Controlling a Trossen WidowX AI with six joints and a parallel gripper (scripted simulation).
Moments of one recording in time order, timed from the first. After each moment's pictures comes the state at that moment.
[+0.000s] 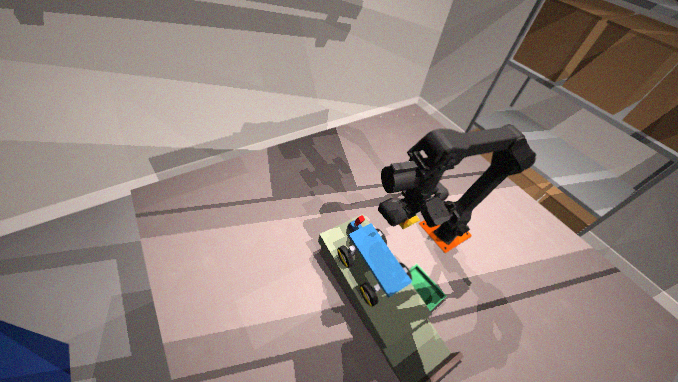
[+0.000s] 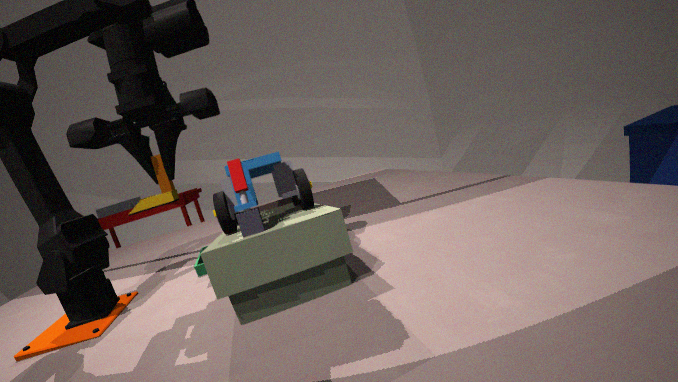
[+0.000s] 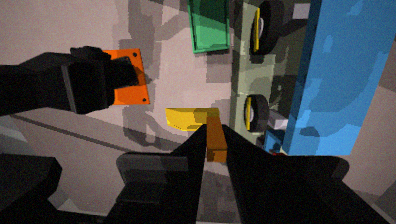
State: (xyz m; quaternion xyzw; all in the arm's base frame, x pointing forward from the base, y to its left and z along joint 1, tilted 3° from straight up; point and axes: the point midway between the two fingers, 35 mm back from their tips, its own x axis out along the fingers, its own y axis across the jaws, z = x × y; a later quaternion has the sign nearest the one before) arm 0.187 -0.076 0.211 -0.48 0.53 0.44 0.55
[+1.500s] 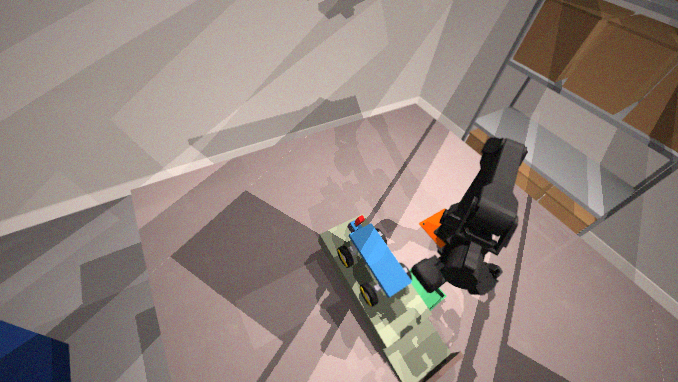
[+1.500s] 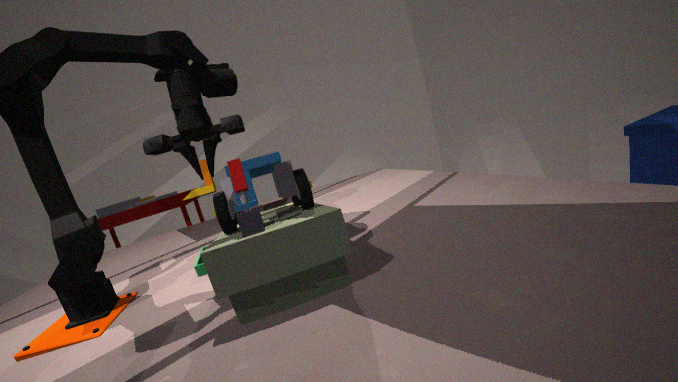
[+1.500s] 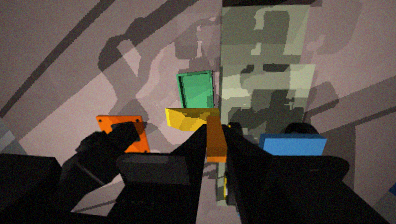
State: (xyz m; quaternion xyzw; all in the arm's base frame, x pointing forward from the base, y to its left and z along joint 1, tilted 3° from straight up) arm 0.238 0.075 0.201 -0.47 0.52 0.44 0.55
